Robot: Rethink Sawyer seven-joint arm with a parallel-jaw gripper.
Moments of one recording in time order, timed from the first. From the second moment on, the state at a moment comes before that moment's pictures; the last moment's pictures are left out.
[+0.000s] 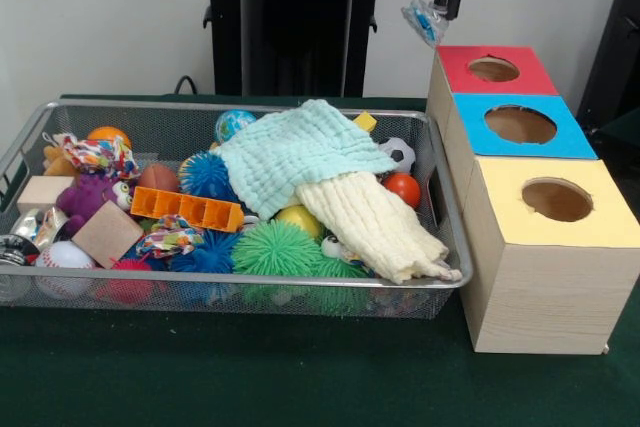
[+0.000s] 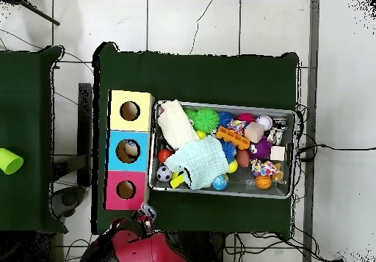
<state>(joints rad) 0.09 -1.02 -0.03 2.28 -0.23 0.22 1.89</state>
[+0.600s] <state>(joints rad) 0.15 -1.04 -0.04 2.25 -0.13 0.26 1.89</state>
